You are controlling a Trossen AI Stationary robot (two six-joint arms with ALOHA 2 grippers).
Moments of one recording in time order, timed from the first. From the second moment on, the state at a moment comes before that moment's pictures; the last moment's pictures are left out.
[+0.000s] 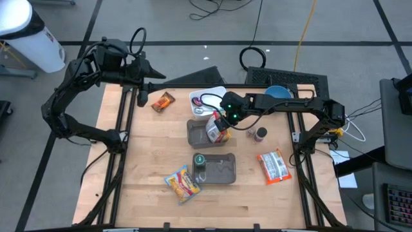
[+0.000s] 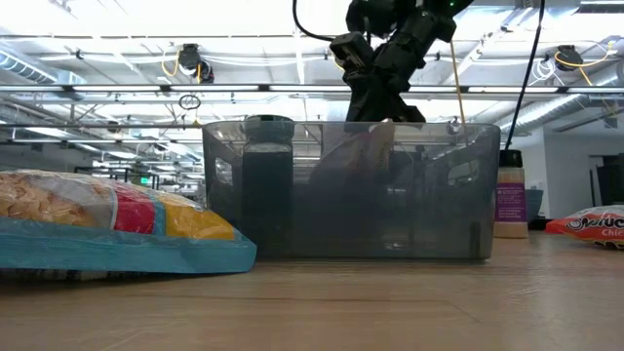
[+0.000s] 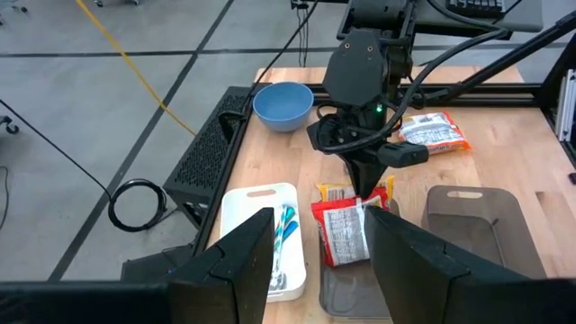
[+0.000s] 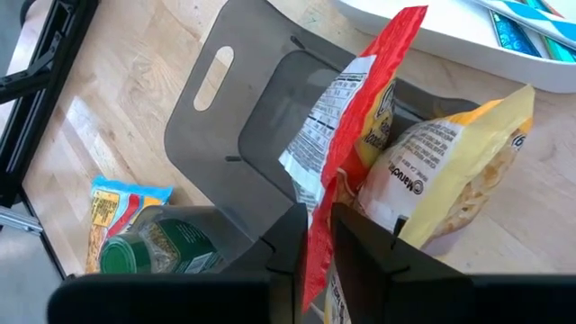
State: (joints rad) left arm 0.50 1.25 1.84 -1.10 0.26 0.27; right arm -0.25 1.61 1.26 -0.58 -0.18 0.74
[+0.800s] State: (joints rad) left arm 0.55 1.19 1.84 -1.15 0.18 0.20; right arm -0.37 1.35 1.26 -0.48 -0.12 0.53
